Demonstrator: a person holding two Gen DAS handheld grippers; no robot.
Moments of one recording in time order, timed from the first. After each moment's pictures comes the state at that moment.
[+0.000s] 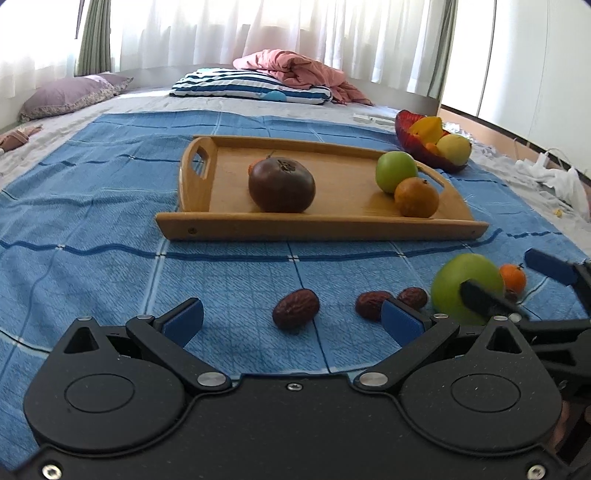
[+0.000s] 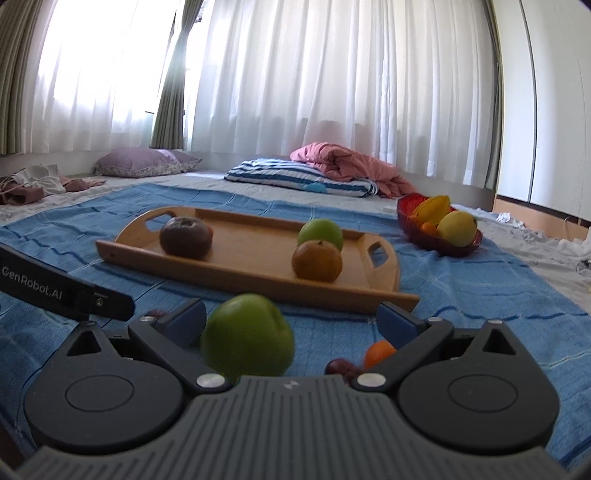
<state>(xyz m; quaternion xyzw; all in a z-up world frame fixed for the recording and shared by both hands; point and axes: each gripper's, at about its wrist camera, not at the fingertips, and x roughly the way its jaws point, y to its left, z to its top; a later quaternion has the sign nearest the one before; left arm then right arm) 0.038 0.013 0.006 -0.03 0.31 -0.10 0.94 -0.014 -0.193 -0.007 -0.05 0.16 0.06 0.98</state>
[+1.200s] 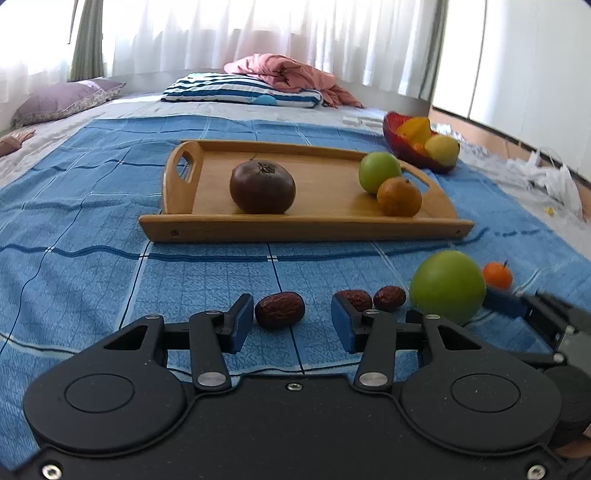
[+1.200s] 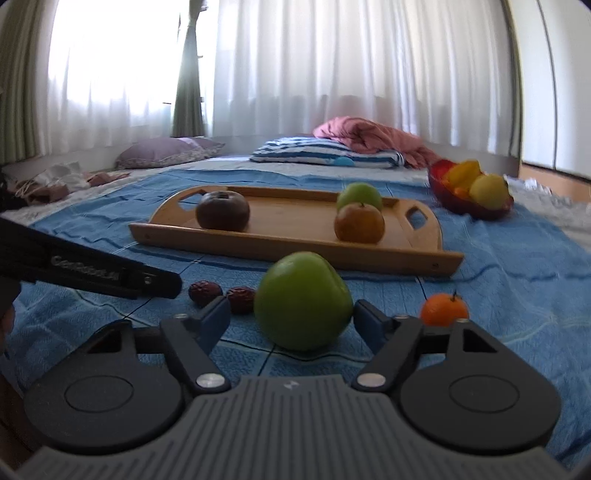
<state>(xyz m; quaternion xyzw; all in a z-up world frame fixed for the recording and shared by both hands) 0.031 0.002 0.008 -0.04 0.30 -0.11 0.95 -0.015 -0.182 -0.023 -0.01 0.20 0.10 0.98</state>
